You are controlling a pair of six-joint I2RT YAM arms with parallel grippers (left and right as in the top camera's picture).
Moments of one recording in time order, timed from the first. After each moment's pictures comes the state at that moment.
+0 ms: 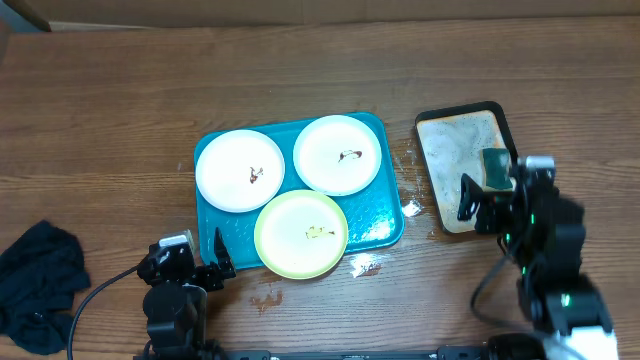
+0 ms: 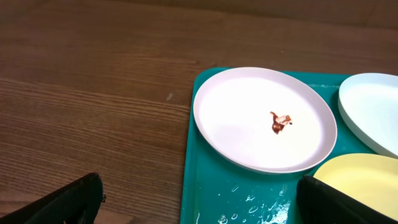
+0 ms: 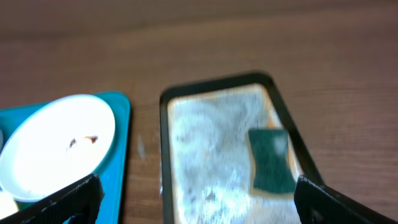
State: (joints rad) left arm 0.07 0.02 0.15 -0.51 -0.10 -0.09; right arm 0.07 0.78 0.60 -0.37 -0.02 0.13
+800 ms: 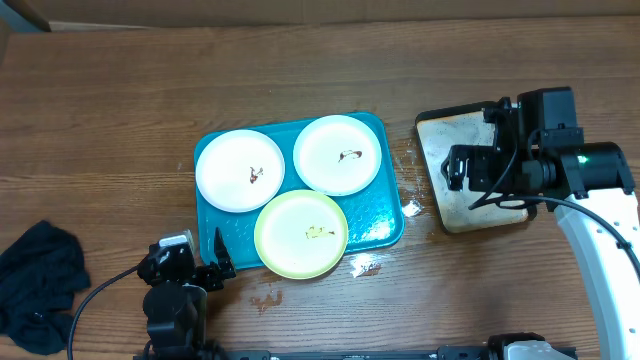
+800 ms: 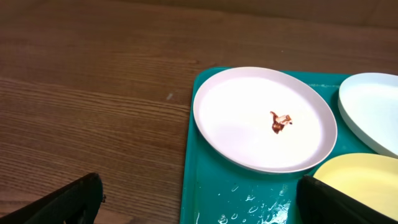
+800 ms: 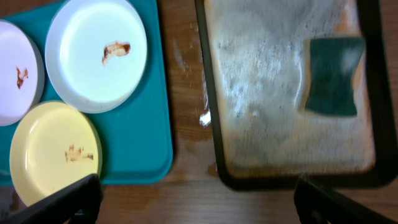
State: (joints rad) left arm 0.07 0.02 0.15 -0.51 -0.10 -0.09; right arm 0.07 1.34 1.28 -1.13 -0.22 0.13
